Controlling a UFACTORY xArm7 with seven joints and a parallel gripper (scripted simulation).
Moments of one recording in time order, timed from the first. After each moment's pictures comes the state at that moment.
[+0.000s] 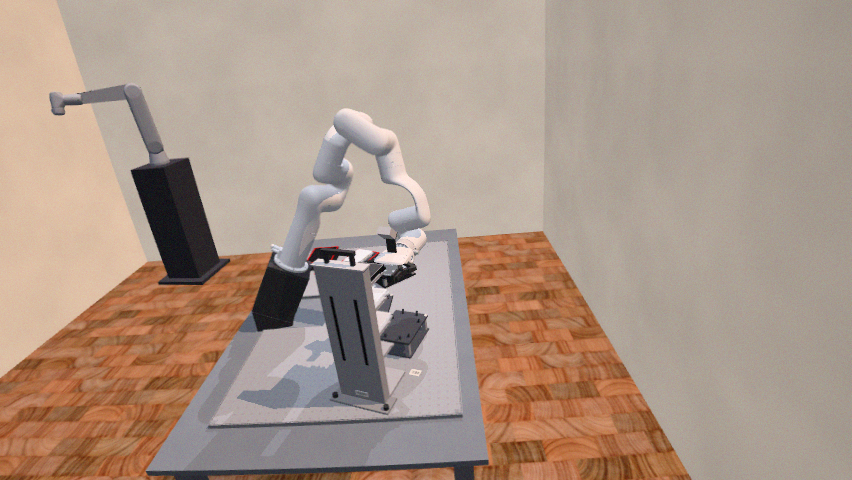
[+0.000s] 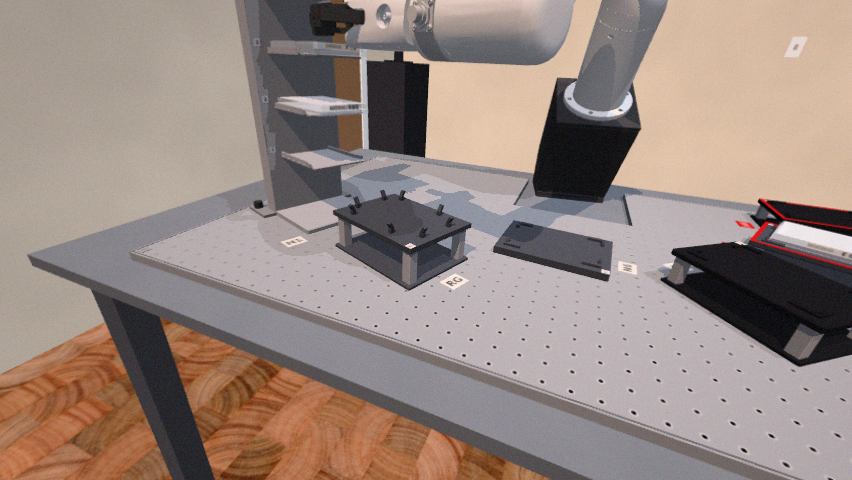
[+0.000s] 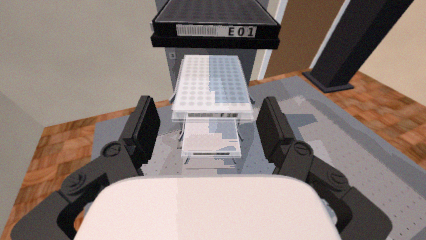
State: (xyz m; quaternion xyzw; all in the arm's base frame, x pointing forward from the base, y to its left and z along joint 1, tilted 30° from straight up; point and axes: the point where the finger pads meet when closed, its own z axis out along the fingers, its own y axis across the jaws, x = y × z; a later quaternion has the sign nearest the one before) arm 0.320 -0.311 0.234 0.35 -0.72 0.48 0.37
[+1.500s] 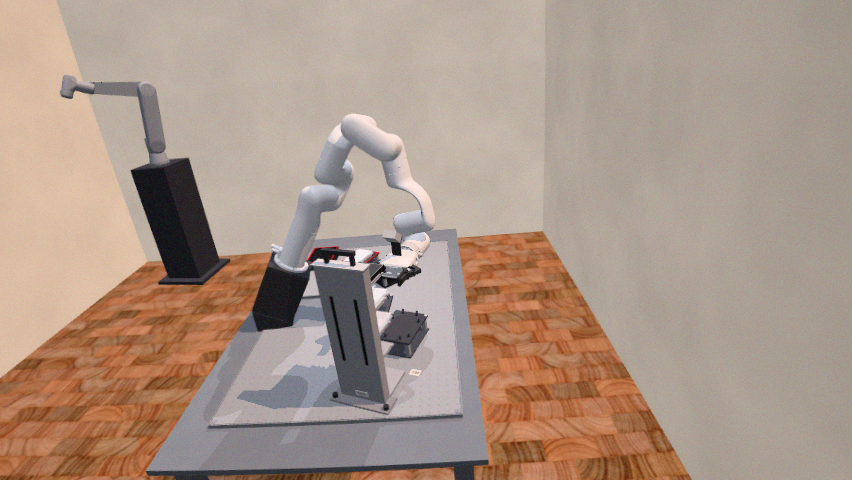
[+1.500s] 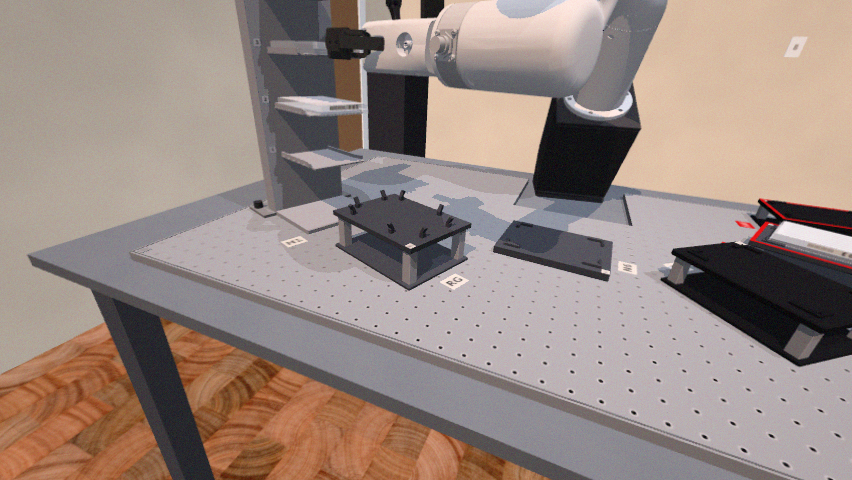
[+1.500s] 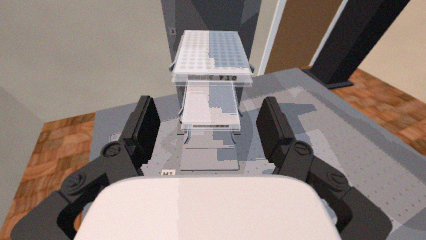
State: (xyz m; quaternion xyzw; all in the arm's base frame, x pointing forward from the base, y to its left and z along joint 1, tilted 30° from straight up) arm 0.337 -0.279 0.221 0.35 -0.72 0.48 0.37
